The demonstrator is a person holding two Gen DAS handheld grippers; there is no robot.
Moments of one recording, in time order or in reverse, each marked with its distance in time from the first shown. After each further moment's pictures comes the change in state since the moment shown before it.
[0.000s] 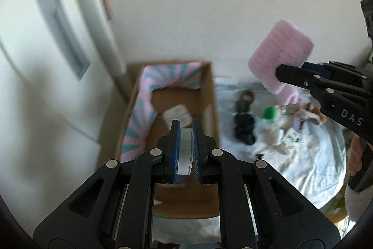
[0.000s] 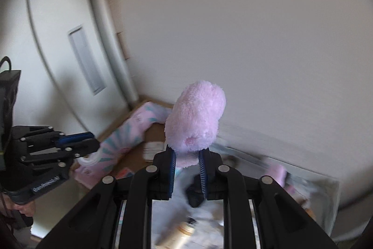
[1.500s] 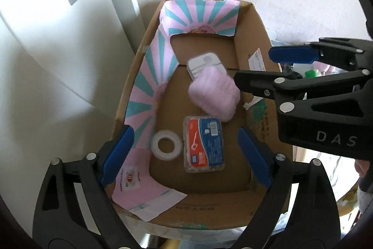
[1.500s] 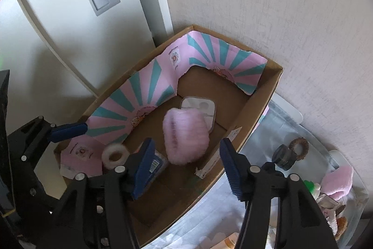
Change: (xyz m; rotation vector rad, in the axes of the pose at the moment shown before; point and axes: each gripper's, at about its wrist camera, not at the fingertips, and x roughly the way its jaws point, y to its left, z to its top) left arm 0.087 0.038 -0.053 -0.019 0.178 0.021; right arm 0.139 0.071 -0.017 -0.083 0.347 0.045
